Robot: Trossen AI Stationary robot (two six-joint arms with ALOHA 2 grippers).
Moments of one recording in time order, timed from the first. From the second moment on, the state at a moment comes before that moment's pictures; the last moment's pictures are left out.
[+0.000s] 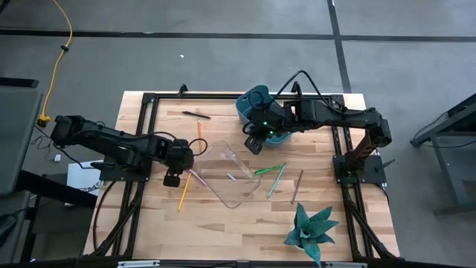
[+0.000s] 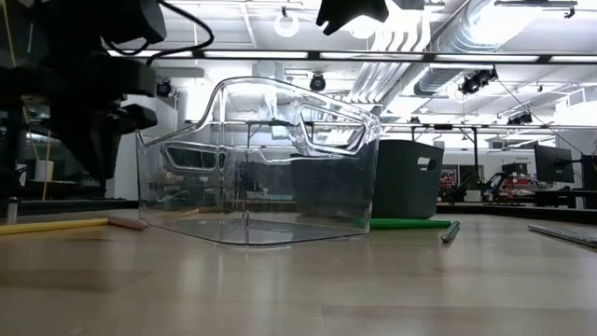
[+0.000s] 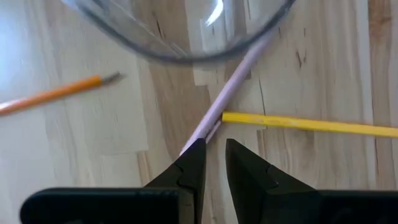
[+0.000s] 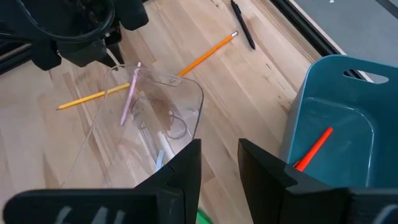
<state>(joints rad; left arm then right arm) 0.03 1.14 0.62 -0.77 -0.06 0.06 -0.02 1.70 1.85 -1.05 0.22 0.44</state>
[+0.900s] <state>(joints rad) 0.03 1.14 0.60 -0.64 -0.06 -0.06 -0.03 1.70 1.85 -1.05 0.22 0.42</state>
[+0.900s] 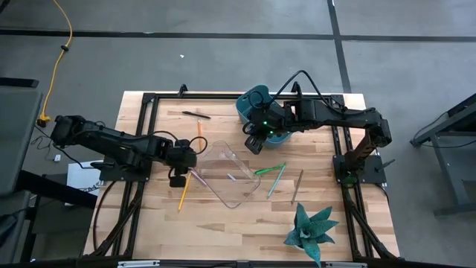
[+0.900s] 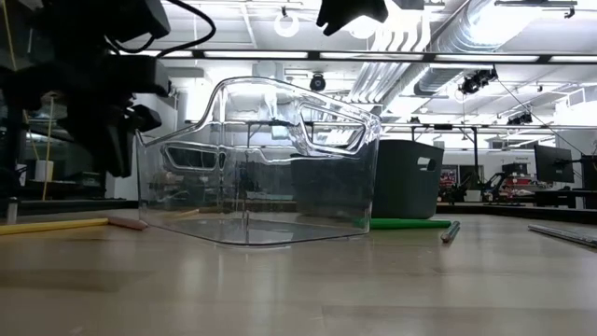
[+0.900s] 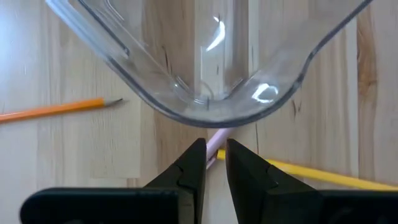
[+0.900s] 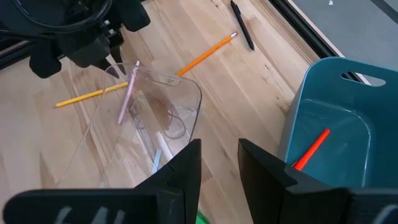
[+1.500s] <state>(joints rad) 0.03 1.14 0.60 -0.47 -0.02 -0.10 -0.03 1.70 1.85 -1.05 0.22 0.40</state>
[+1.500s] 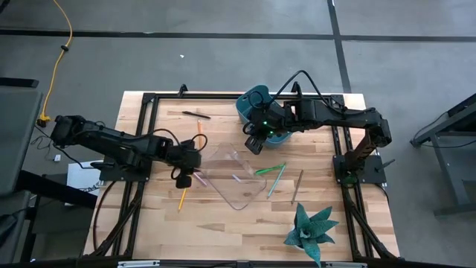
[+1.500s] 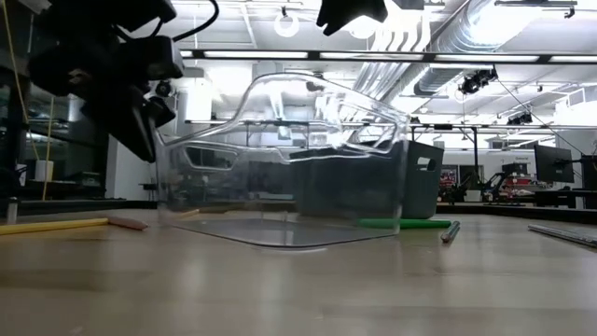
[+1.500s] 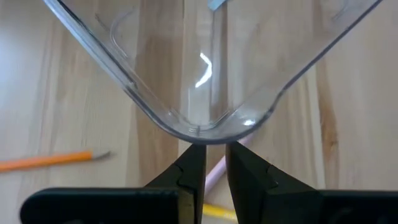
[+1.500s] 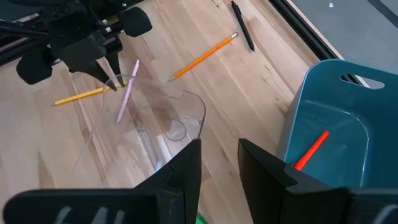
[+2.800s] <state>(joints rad) 0.03 1.23 0.60 -0.69 -0.05 0.07 -0.02 1.70 1.85 -1.05 0.22 0.39</state>
